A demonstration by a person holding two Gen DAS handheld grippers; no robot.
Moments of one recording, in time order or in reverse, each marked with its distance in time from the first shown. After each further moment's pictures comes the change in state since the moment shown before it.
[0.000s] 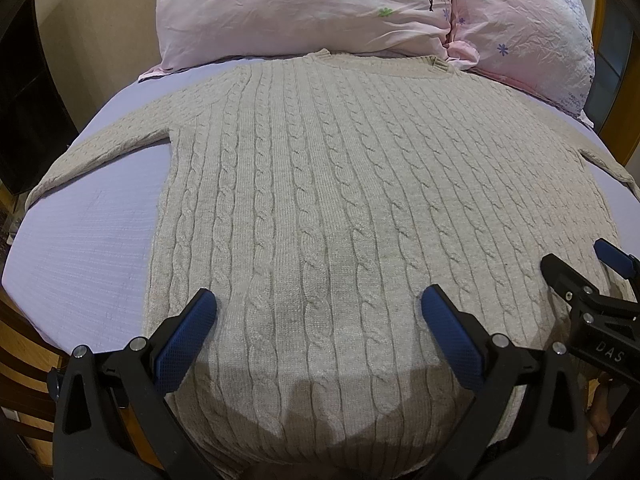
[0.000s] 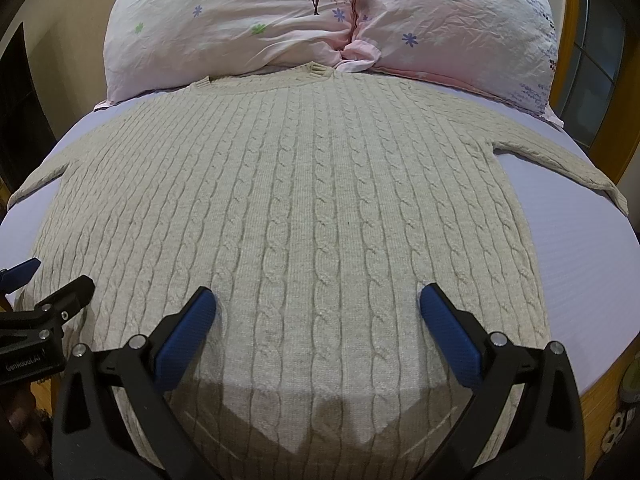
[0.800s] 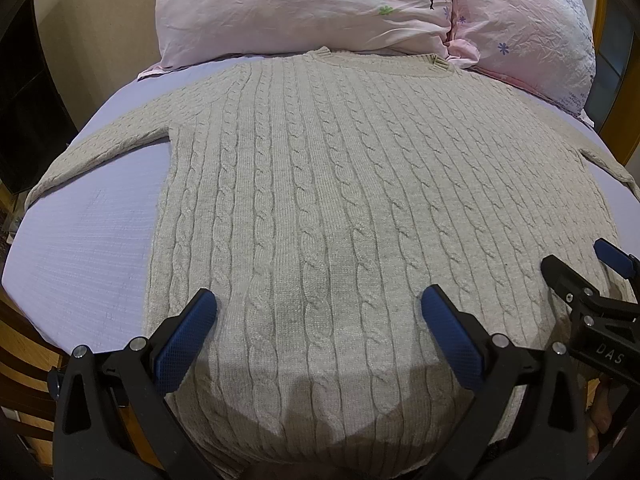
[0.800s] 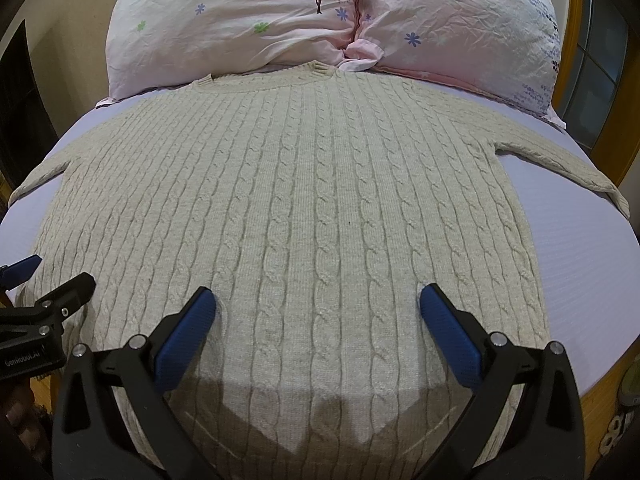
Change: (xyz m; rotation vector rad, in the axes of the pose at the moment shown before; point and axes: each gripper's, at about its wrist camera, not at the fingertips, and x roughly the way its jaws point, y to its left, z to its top) left arm 0.000 0.000 0.000 -0.001 0.002 -0.001; right arm 0.000 0.002 0.002 -0.002 0.003 0.000
